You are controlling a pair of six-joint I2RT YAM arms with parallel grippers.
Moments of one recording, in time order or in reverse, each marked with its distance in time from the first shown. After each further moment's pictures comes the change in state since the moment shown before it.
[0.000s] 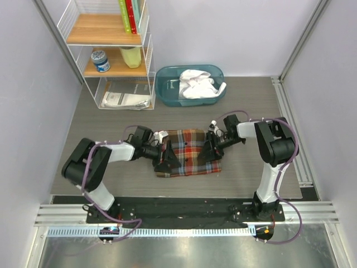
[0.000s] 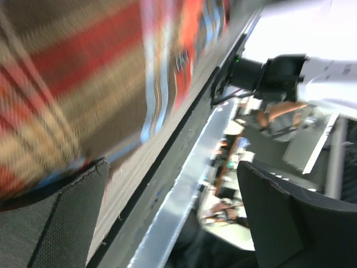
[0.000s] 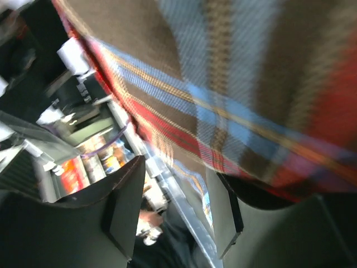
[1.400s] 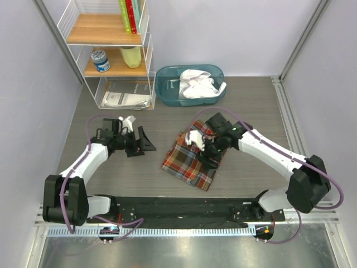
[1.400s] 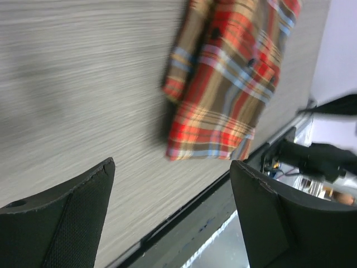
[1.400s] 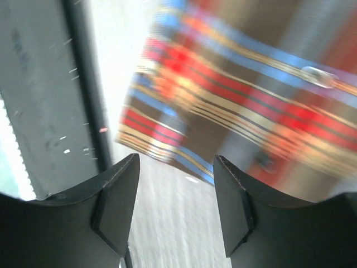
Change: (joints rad) left arm 0.386 -0.435 0.064 -0.504 -0.317 0.315; right arm 0.469 -0.508 0.134 -0.505 0.581 -0.999
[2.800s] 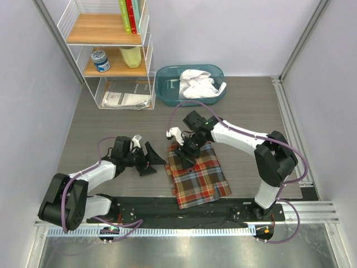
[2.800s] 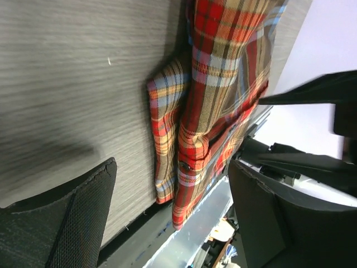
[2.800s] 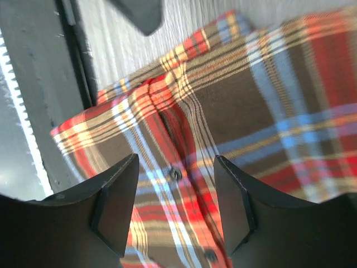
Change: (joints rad) left arm -0.215 -0.007 -0.348 0.468 -0.016 -0.489; right arm 0.029 0.325 0.232 0.107 -0.141 0.219
